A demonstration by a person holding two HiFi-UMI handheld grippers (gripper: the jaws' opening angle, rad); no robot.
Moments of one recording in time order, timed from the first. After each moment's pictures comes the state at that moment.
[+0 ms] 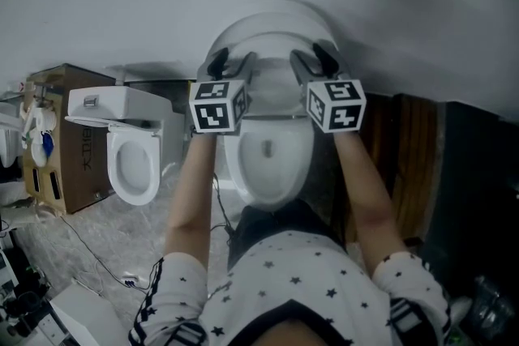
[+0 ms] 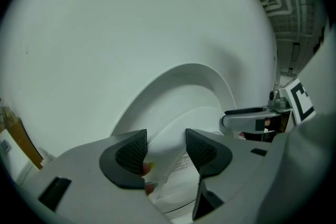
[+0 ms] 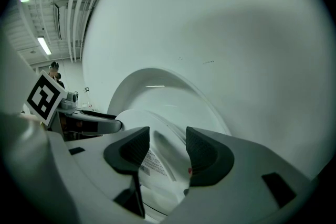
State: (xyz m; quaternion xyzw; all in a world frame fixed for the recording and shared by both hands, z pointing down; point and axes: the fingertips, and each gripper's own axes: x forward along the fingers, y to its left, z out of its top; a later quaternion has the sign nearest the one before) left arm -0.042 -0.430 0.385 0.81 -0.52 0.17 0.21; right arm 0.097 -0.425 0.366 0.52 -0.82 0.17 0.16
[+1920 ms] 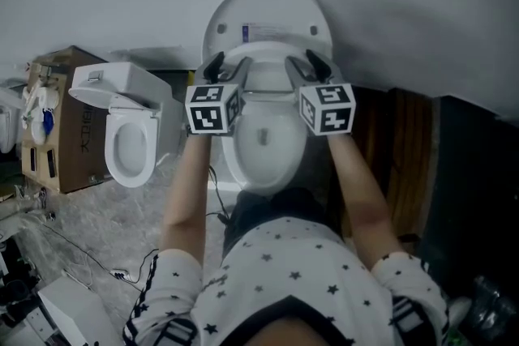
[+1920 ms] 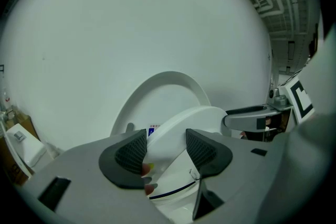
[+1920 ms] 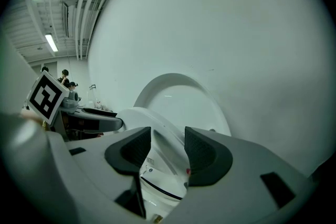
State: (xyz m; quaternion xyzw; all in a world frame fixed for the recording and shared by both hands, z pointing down) left arm -0.049 -0.329 0.374 0.81 -0.53 0.16 0.19; right arm 0.093 -0.323 0.352 0.51 -0.83 0.15 0.16
